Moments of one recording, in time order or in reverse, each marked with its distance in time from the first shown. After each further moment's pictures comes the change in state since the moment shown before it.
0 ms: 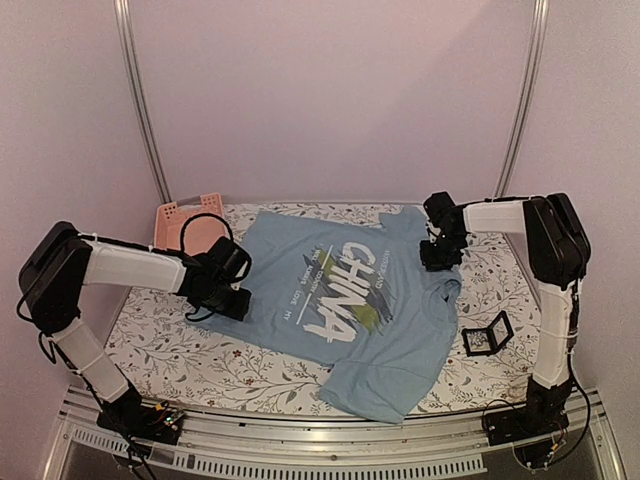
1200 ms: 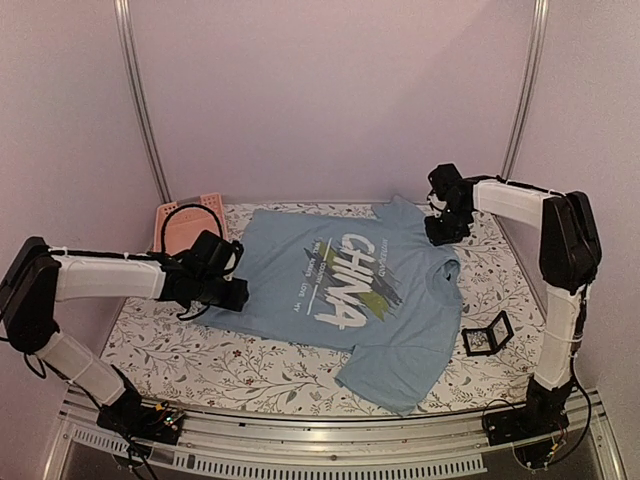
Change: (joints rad) left arm 0.001 -0.144 -0.066 0.086 0.010 -0.034; right arm -0.004 -0.016 0.209 -0.155 0.095 -0.172
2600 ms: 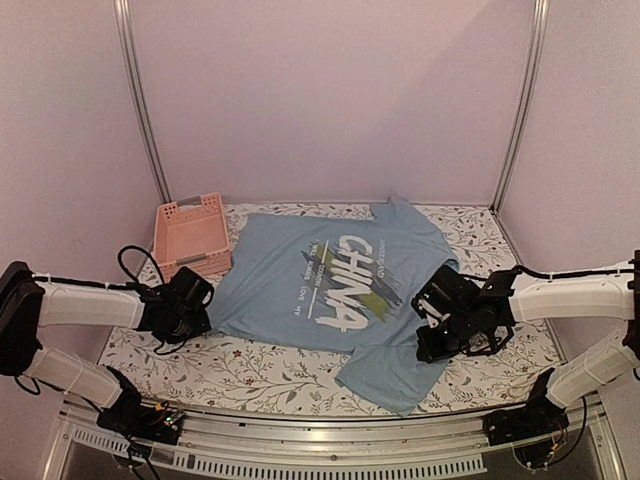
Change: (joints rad) left arm 0.058 -0.162 -0.296 -0.059 -0.206 -0.592; right arm 0.509 -0.703 -0.924 0.131 -0.229 0.434
